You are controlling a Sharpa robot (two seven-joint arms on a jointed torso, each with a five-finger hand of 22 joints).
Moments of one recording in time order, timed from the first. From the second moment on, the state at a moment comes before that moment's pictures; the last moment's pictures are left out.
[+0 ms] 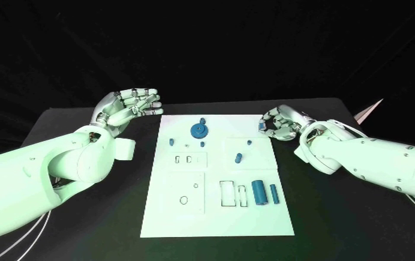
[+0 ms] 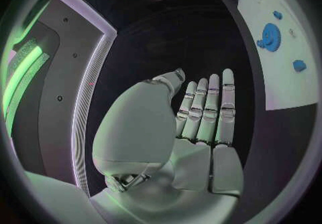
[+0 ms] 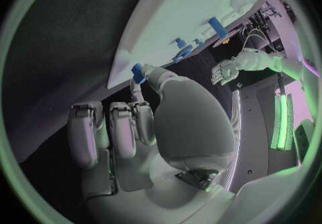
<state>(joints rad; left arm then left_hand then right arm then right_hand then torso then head) 1.22 -0.92 0.01 1.56 -0.06 -0.37 0.49 1.49 -0.15 0.45 0.20 0.07 0.82 0.21 0.28 0.21 1.01 0.18 0.07 0.06 0.94 0.14 0.25 0.27 0.17 0.92 0.23 0.35 0.11 1.24 -0.92 -0.14 1.37 -1.12 -0.52 0.01 1.35 -0.15 0.48 0.12 0.18 0.97 0.13 0.21 0.39 1.46 0.05 1.48 1.30 1.47 -0.02 1.56 1.29 0.04 1.46 0.08 1.53 1.30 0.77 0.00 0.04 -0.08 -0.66</state>
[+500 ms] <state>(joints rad) 1.22 -0.91 0.00 1.55 -0.06 -0.36 0.48 1.49 -0.15 0.45 0.20 0.07 0.82 0.21 0.28 0.21 1.01 0.18 0.07 0.06 0.94 0.14 0.25 0.28 0.17 0.92 0.23 0.35 0.11 1.27 -0.86 -0.14 1.57 -1.20 -0.55 -0.14 1.33 -0.14 0.49 0.11 0.23 0.92 0.13 0.24 0.39 1.46 0.05 1.48 1.30 1.47 -0.02 1.56 1.29 0.04 1.46 0.08 1.53 1.30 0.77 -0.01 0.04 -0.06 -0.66</state>
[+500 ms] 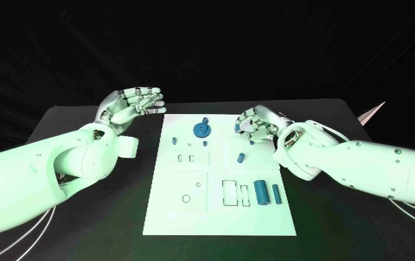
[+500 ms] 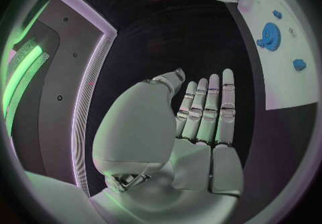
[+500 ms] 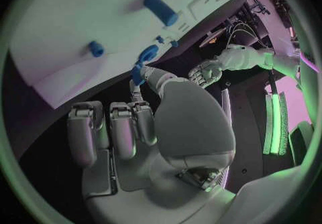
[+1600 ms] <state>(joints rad) 1.22 -0.89 0.00 1.53 -0.05 -0.35 0.48 1.49 -0.15 0.45 0.20 0.07 0.82 0.21 0.28 0.21 1.01 0.18 0.07 0.06 0.94 0.14 0.25 0.28 0.17 0.92 0.23 0.35 0.11 1.19 -0.62 -0.15 1.57 -1.40 -0.51 -0.31 1.33 -0.14 0.49 0.11 0.23 0.92 0.13 0.24 0.39 1.46 0.05 1.48 1.30 1.47 -0.02 1.56 1.29 0.04 1.46 0.08 1.54 1.30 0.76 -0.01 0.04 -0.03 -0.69</state>
